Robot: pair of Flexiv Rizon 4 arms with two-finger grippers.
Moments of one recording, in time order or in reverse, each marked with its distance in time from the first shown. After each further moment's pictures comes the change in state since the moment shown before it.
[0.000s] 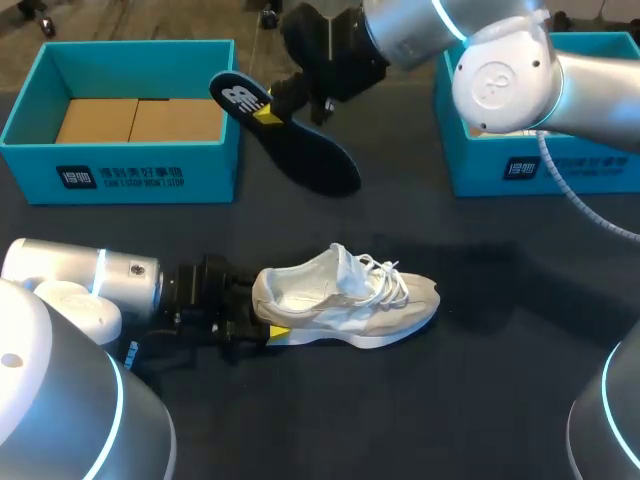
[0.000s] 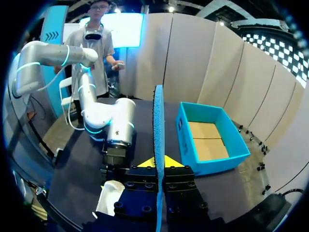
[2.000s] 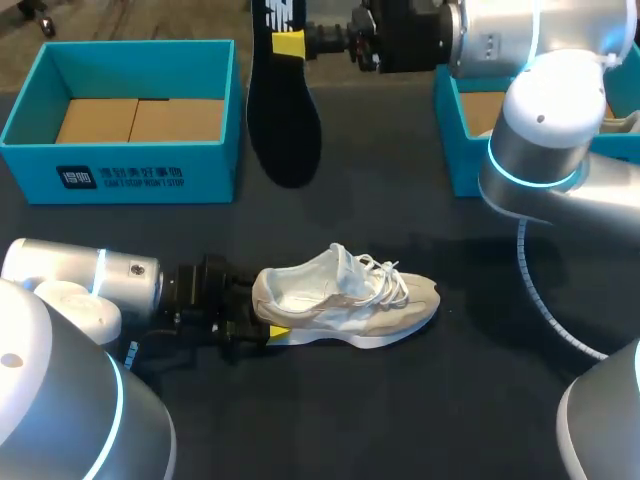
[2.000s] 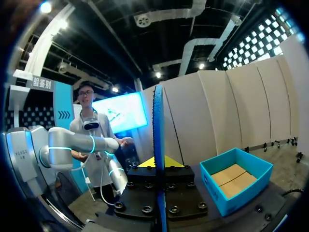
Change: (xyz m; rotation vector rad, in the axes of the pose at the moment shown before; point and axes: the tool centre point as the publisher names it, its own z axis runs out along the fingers) left arm 0.000 0.000 0.000 0.000 0.000 0.000; right arm 0.015 0.083 -0.096 -0.666 0.178 0.345
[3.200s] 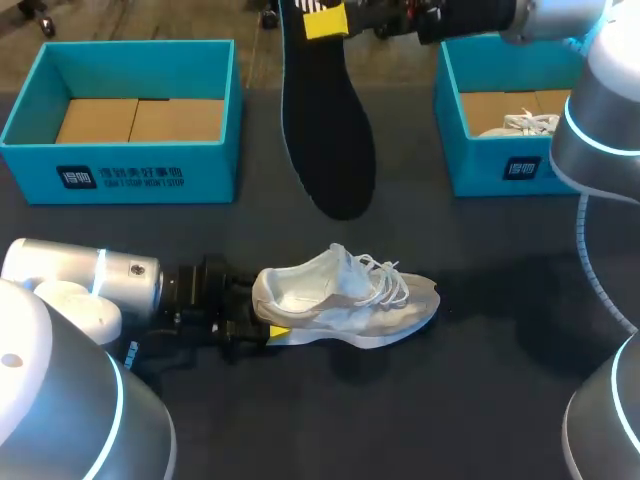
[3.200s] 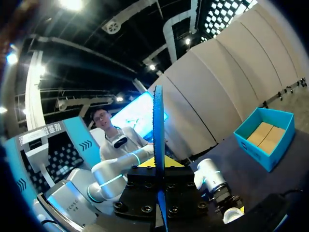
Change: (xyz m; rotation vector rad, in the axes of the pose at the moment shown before) left arm 0.000 0.000 0.000 0.000 0.000 0.000; right arm 0.116 0.048 -0.038 0.108 0.142 0.425
